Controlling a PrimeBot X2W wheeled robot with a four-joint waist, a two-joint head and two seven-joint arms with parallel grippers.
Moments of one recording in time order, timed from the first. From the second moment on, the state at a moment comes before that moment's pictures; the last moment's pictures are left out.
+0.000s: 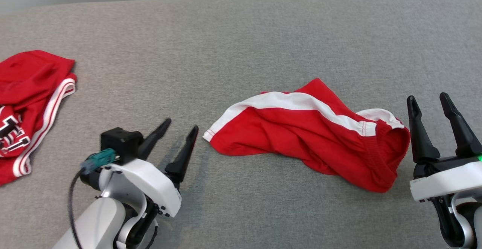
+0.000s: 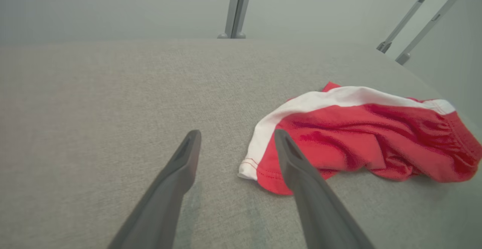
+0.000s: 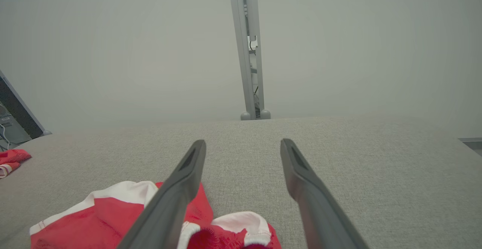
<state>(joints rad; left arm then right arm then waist) -0.31 0.39 -0.53 0.04 -0.68 0.09 0.02 -0.14 -0.13 -0.05 -0.09 0.30 0.13 0.00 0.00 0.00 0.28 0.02</state>
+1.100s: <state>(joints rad) -0.45 0.30 -0.61 0.36 -0.78 -0.07 0.08 -0.16 -0.26 0.17 -0.13 0.44 0.13 0.27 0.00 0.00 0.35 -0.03</state>
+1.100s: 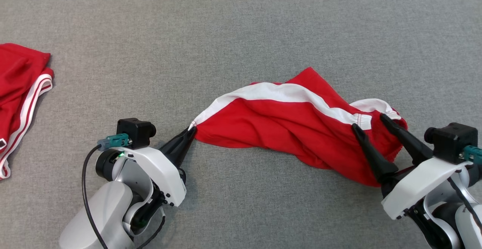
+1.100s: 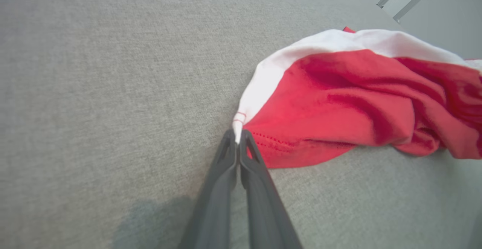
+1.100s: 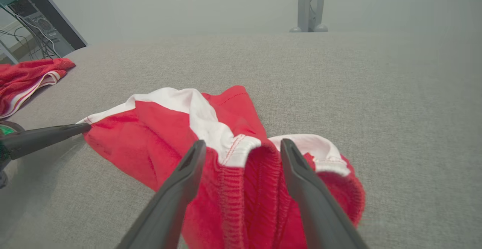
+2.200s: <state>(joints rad) -0.62 0.44 -0.42 -0.26 -0.60 0.10 -0.13 -0.44 -0.31 0.13 -0.31 0.68 0.13 0.03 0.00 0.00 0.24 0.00</state>
